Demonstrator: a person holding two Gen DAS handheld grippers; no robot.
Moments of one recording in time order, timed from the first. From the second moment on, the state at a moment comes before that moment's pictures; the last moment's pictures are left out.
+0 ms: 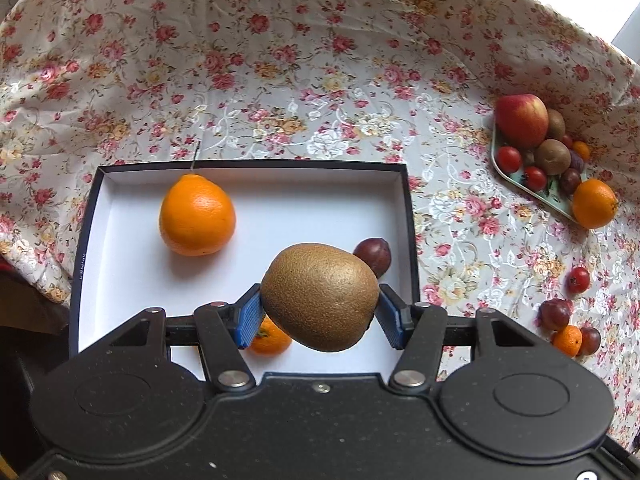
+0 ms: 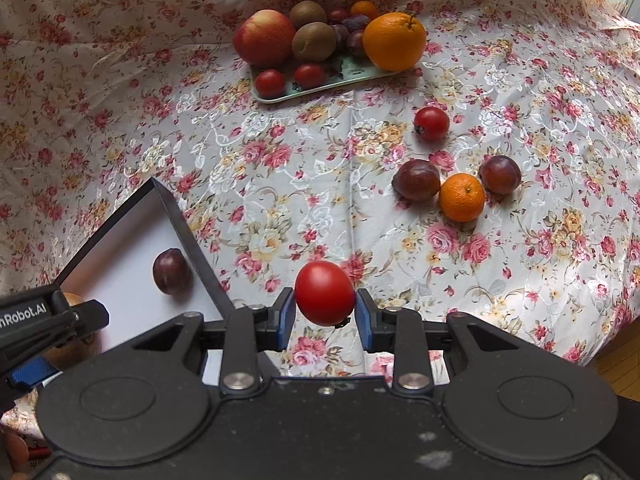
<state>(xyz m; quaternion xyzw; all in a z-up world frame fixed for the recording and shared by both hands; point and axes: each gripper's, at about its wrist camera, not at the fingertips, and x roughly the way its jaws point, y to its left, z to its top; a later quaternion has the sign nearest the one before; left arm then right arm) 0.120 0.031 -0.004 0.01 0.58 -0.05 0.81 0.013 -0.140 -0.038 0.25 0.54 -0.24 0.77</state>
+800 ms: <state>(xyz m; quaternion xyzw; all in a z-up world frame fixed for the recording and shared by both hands) 0.103 0.144 -0.014 0.00 0.57 0.06 0.82 0.028 -0.056 -0.027 0.19 0.54 -0.16 0.80</state>
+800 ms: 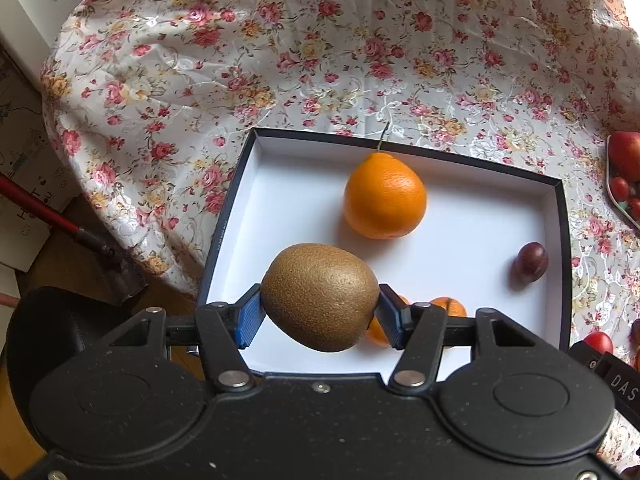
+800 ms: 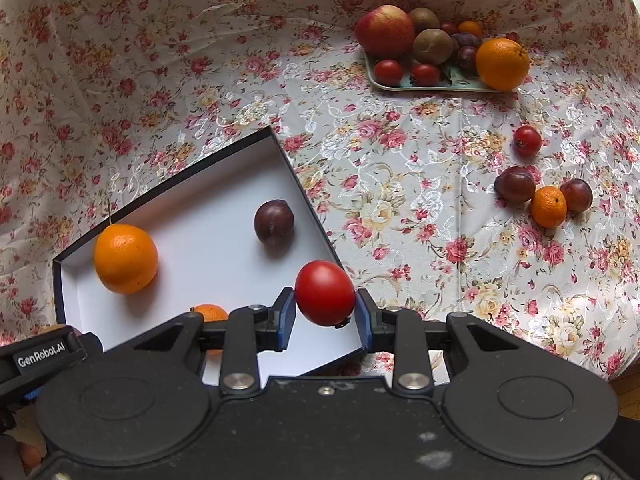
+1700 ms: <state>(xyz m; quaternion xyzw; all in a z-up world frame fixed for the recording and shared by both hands) 0.081 0.178 -0.031 0.02 0.55 0.09 0.83 0.024 -0.021 -0.032 0.12 0.55 -0.12 0.82</state>
